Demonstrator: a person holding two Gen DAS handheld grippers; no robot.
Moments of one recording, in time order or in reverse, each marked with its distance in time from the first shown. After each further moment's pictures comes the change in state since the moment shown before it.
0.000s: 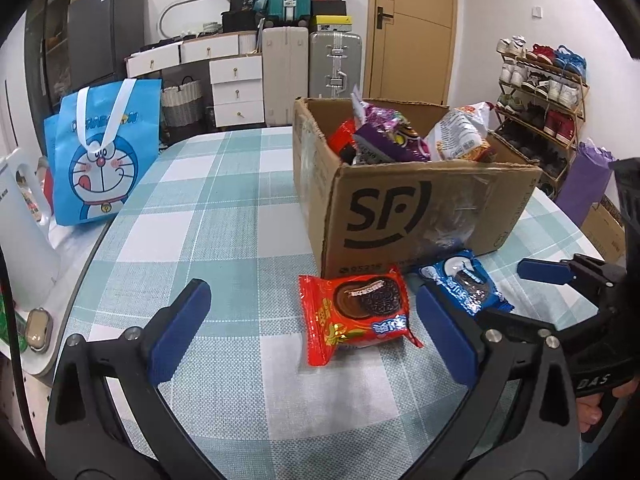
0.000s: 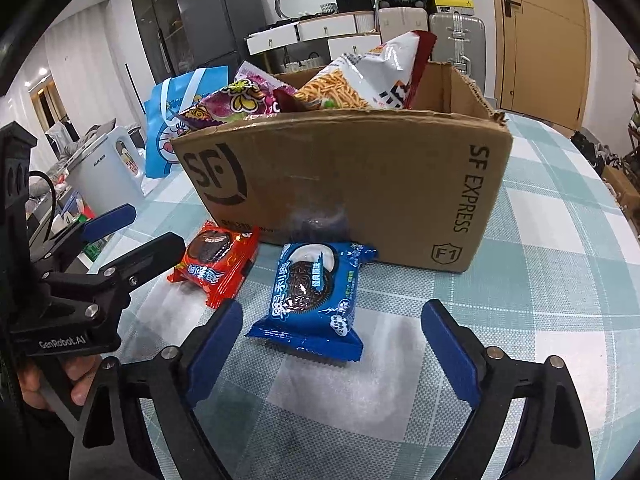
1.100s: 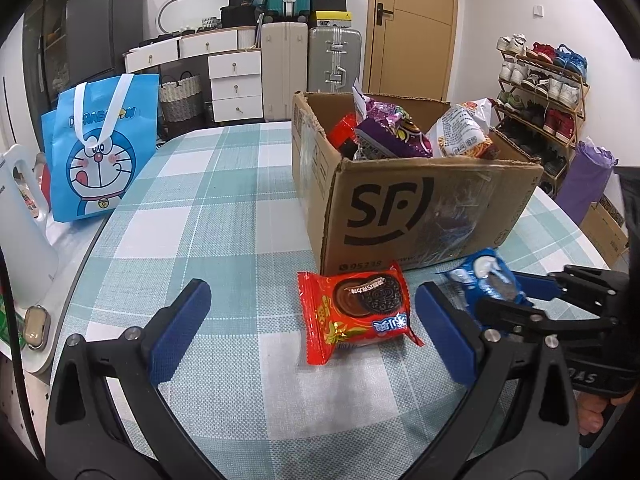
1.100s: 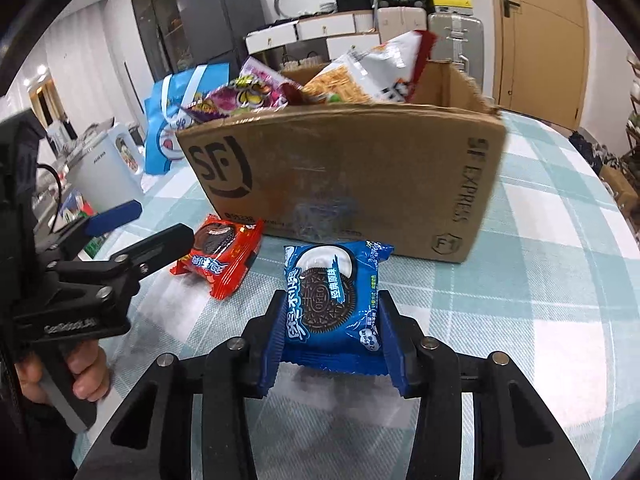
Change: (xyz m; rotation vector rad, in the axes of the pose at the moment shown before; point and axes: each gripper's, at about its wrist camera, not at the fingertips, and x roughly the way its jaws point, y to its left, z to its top) left arm 0.003 0.004 -0.002 -0.011 0.021 -0.007; right arm -0.002 0.003 -0.004 0.026 -0.022 -0.007
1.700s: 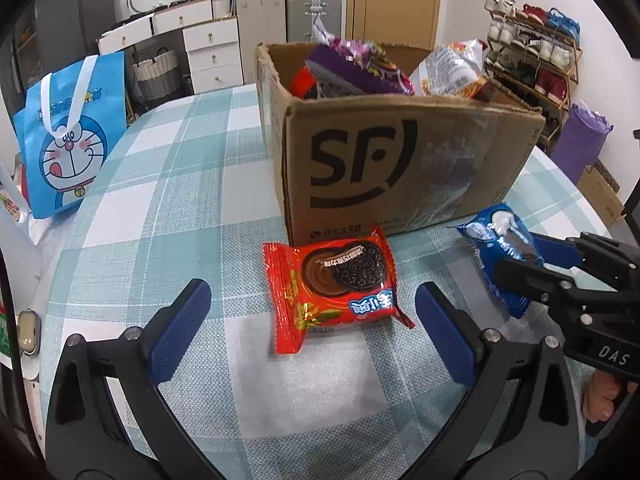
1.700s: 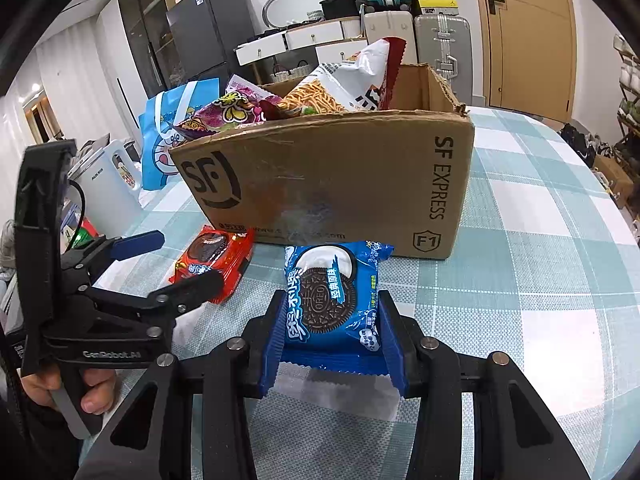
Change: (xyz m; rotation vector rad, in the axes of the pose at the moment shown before) left arm 0.037 -0.019 -0.004 0.065 0.158 -0.029; right arm -0.007 -0.005 -0.003 0.028 -0.017 -0.004
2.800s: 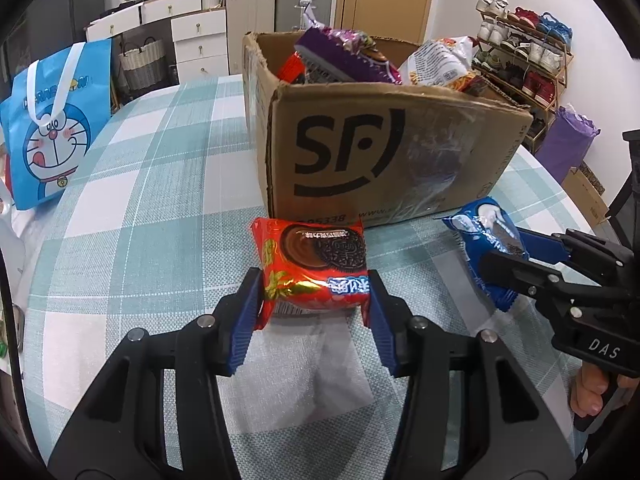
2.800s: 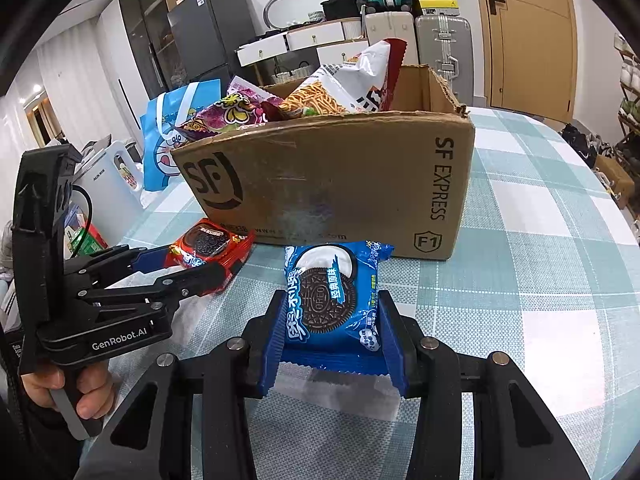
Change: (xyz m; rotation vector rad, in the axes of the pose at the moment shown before) left arm 0.003 0.005 -0.004 -0.013 0.008 -0.080; right arm -0.002 -0.002 -0.001 -0.004 -0.010 0.007
